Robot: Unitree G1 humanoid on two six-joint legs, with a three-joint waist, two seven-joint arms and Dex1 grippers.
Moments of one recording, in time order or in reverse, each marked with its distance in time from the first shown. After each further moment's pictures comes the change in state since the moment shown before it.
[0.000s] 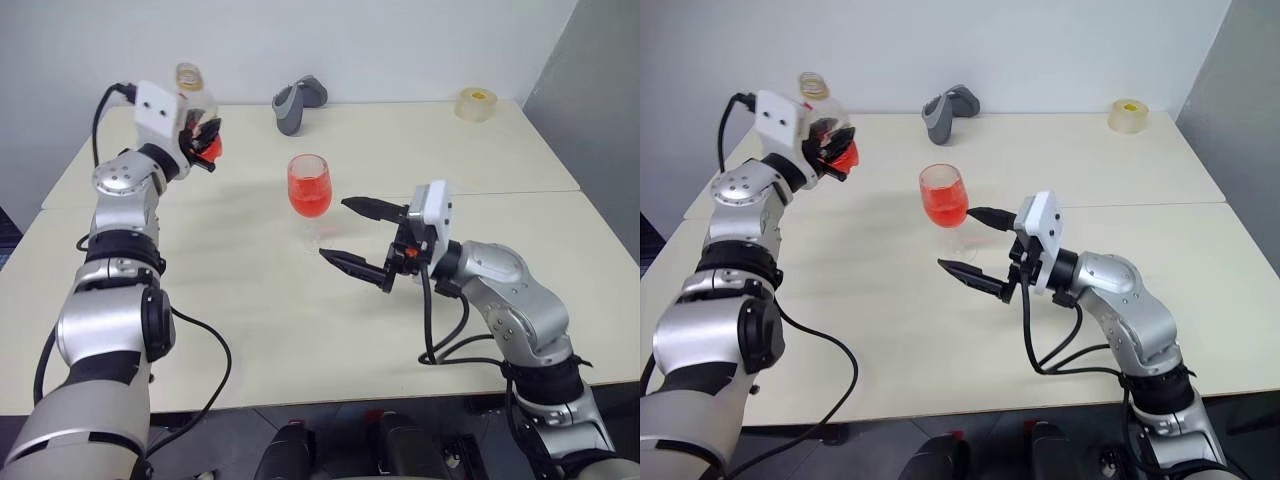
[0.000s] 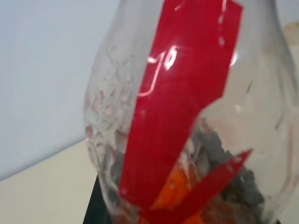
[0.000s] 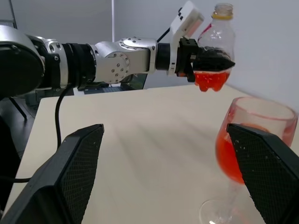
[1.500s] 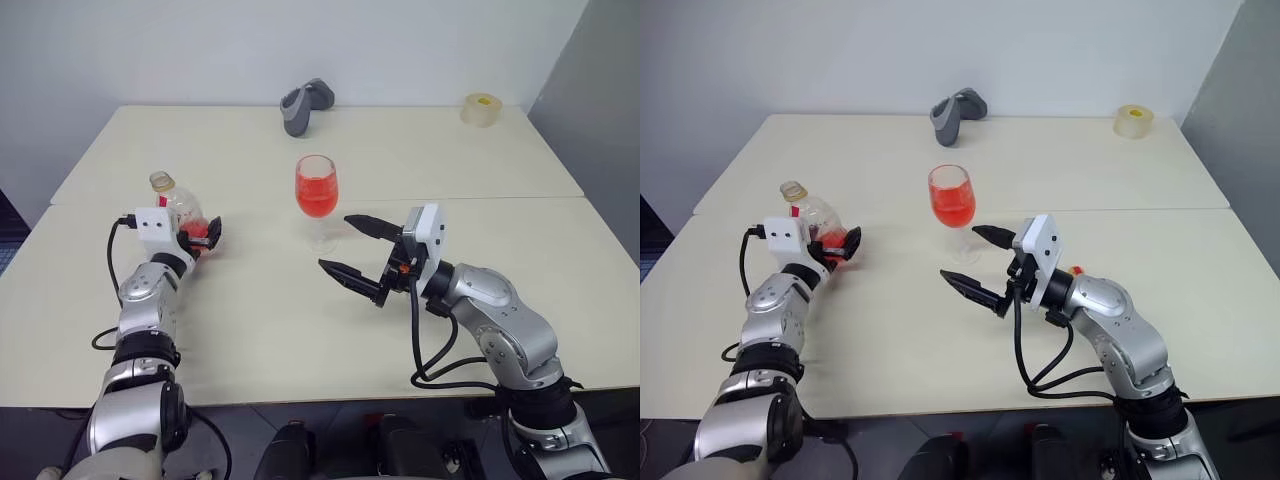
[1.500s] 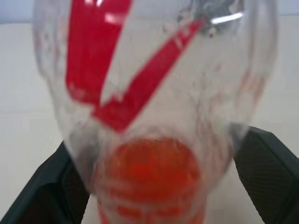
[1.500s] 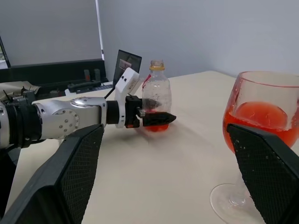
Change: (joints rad) left arm 0.468 -0.132 0.060 -0.265 -0.163 0.099 0.115; right arm 0.004 0.063 0.031 0.031 -0.032 -0.012 -0.093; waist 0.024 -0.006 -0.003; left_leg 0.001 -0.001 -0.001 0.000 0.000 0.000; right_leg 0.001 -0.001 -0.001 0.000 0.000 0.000
